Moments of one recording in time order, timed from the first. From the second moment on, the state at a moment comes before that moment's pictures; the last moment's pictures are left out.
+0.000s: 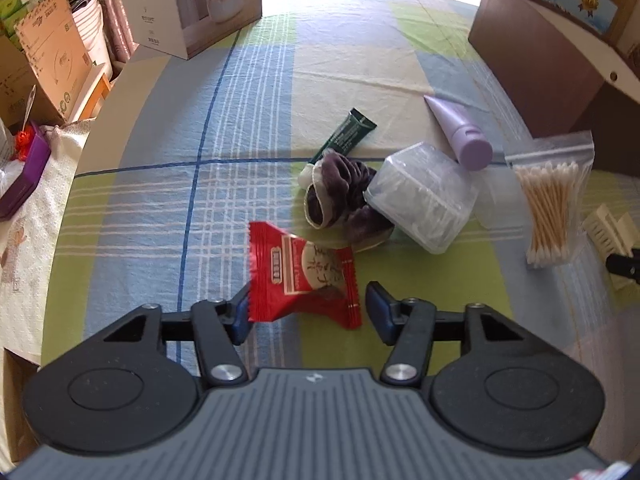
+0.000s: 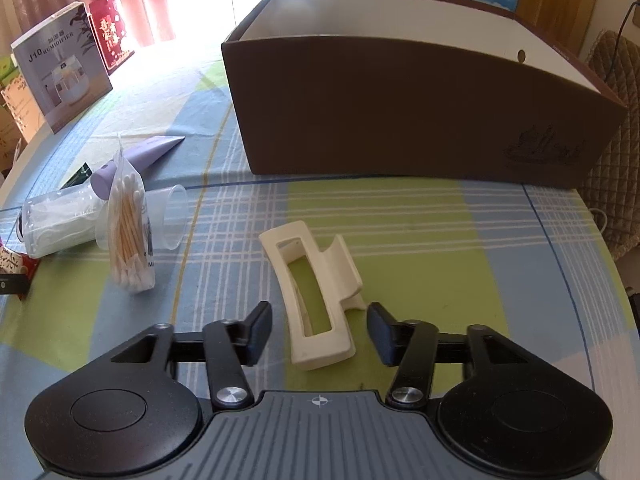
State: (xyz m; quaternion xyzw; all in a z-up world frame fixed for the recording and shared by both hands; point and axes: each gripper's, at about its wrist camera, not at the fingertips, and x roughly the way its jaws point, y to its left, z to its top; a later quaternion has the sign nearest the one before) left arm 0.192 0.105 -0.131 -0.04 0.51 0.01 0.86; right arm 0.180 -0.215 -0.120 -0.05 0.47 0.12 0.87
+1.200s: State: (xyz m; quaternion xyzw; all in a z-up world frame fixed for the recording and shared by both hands) left arm 0.170 0.032 -0.067 -0.03 0.47 0.01 0.88; right arm 0.187 -0.240 -0.106 -0.10 0.44 0.19 0.87
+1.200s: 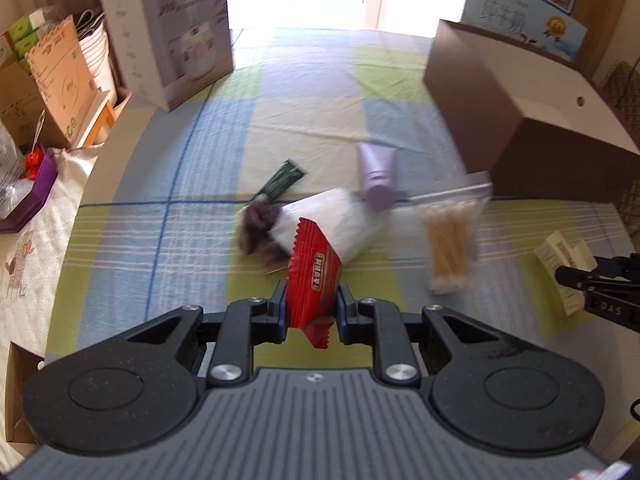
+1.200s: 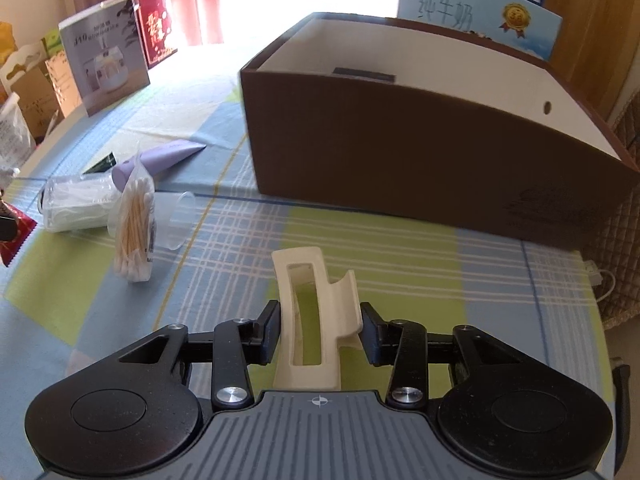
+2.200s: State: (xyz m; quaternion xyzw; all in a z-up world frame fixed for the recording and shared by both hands) left arm 0.257 -0.196 -0.002 0.00 0.38 -0.11 0.92; right arm 0.251 -0.404 0.003 0.05 0.38 0.24 0.89
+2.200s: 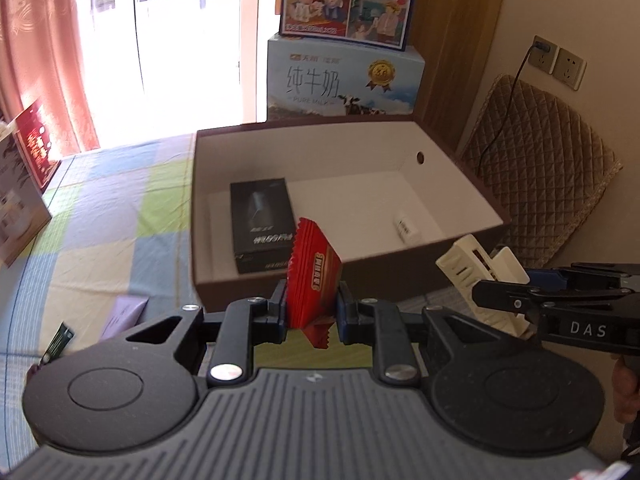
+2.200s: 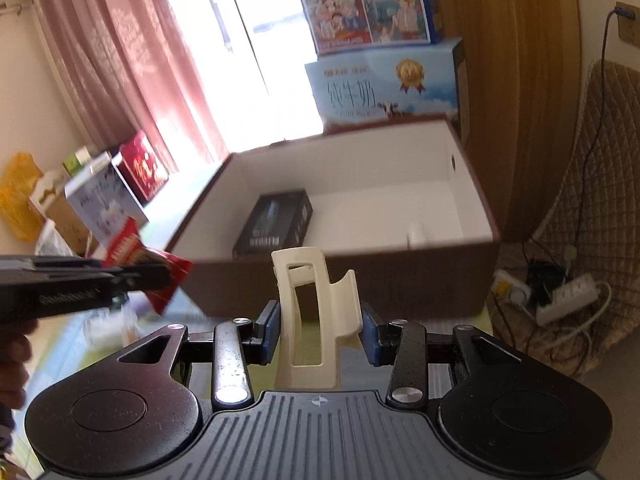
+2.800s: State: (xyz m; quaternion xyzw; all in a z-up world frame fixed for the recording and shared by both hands) left arm 0.408 -0.239 -0.012 0.03 0.41 -0.12 0.91; right arm 0.400 -0.390 0.006 0.02 0.36 0.24 0.90
